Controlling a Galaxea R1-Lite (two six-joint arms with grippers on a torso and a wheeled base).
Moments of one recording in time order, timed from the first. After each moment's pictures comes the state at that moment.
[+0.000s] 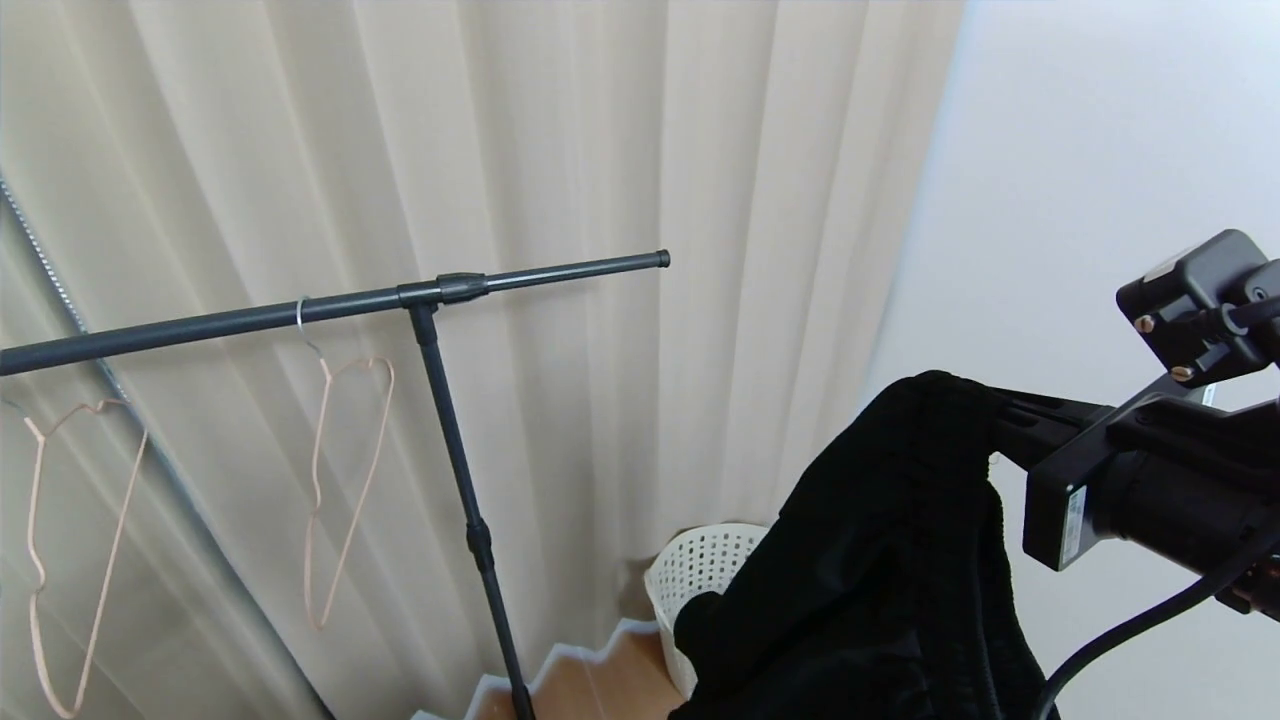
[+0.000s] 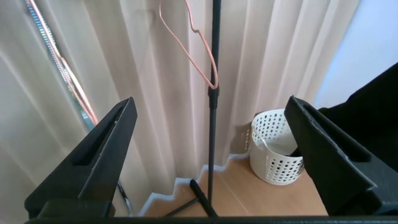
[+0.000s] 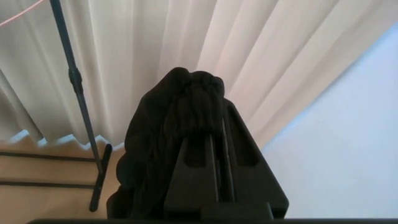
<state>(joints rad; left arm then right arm) 0.00 0.00 -0.01 0.02 -0.06 0.04 0.75 1.26 -0.70 -0.35 -0.40 -0.13</state>
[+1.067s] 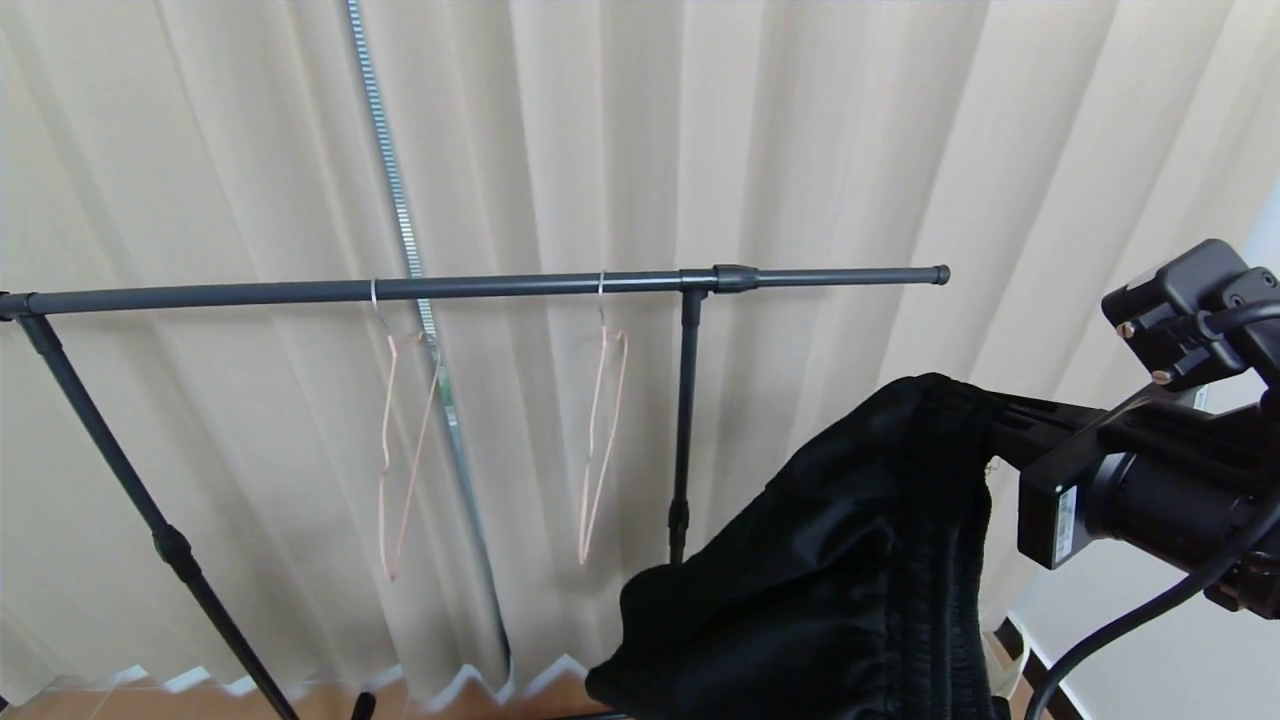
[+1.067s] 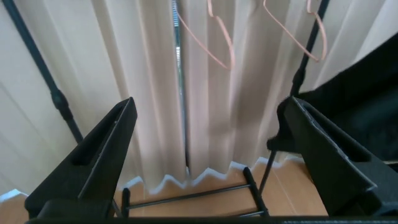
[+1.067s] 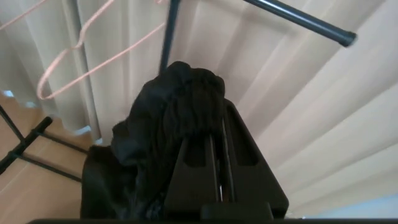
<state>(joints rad) 0.00 0.00 0.00 0.02 -0.06 0.04 0.72 1.27 -0.69 -0.35 -0.39 -0.13</state>
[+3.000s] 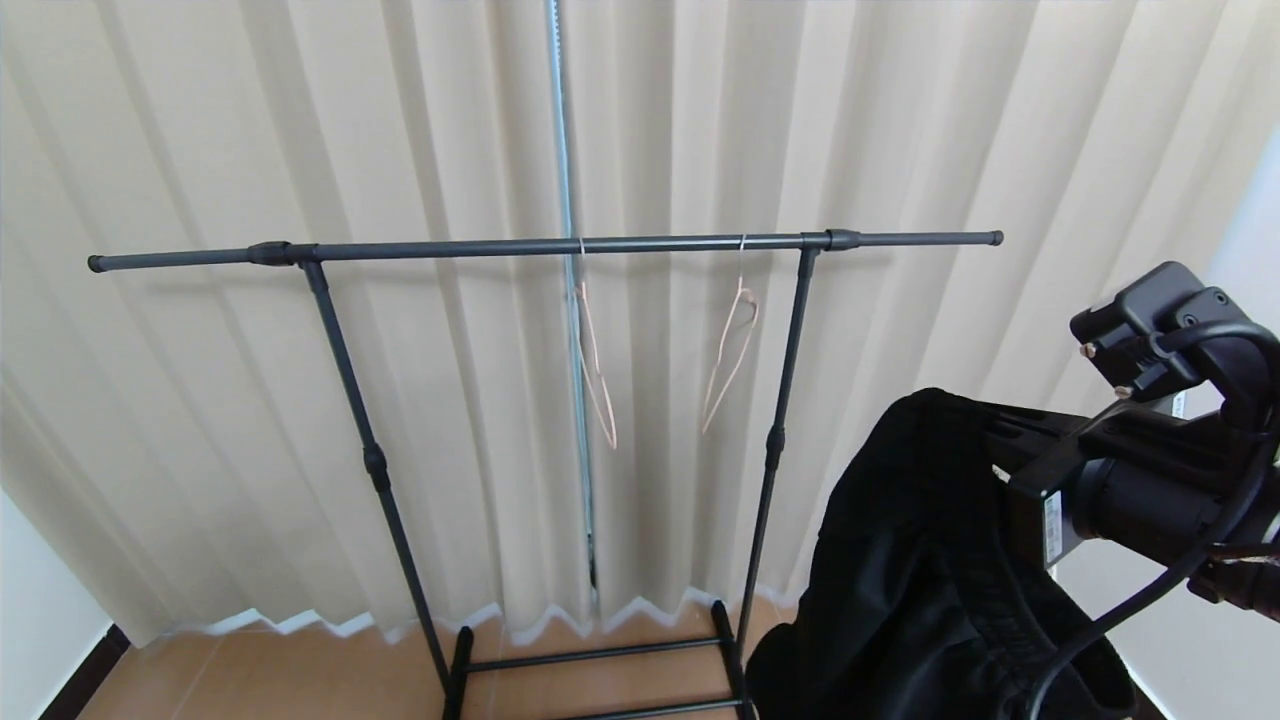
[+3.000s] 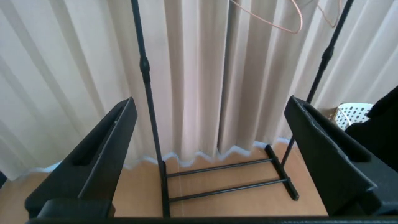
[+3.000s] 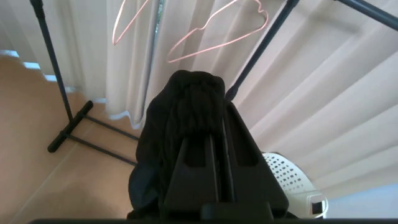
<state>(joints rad) 0.00 0.00 -0.01 0.02 -0.06 0.03 0.66 1.30 -0.67 -0.35 -0.33 -0.17</state>
